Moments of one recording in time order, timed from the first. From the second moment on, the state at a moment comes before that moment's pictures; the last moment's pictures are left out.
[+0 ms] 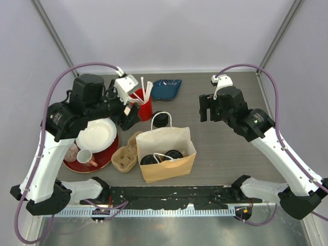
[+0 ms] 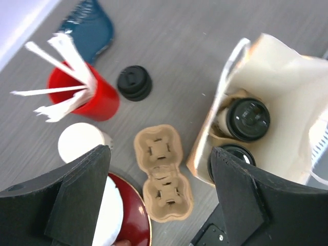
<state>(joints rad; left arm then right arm) -0.62 1.20 1.81 -1.20 0.25 0.23 0.61 1.11 1.35 -0.84 0.32 0.23</state>
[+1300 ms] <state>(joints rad) -0.27 1.69 1.80 -0.99 0.22 0.18 0.60 1.11 1.27 -0.81 0.29 0.18</state>
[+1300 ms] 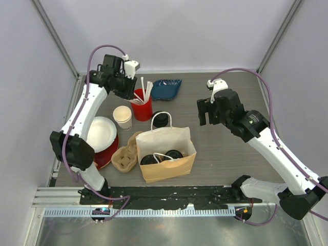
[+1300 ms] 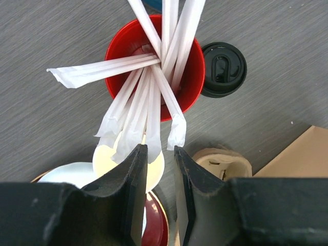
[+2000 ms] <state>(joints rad) -0.30 1.71 1.80 -0.98 0.09 0.22 0.60 1.11 1.27 -0.81 0.22 0.15</state>
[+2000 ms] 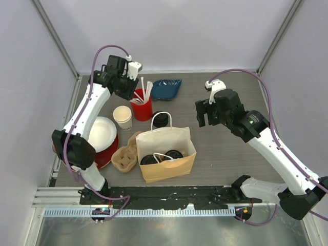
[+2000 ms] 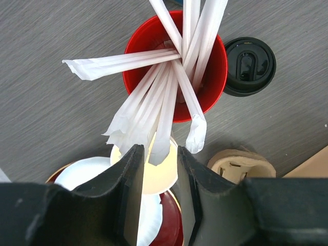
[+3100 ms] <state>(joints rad) -0.31 1.71 1.78 -0.99 0.06 0.27 0.60 1.10 1.27 -0.81 0.18 0.13</state>
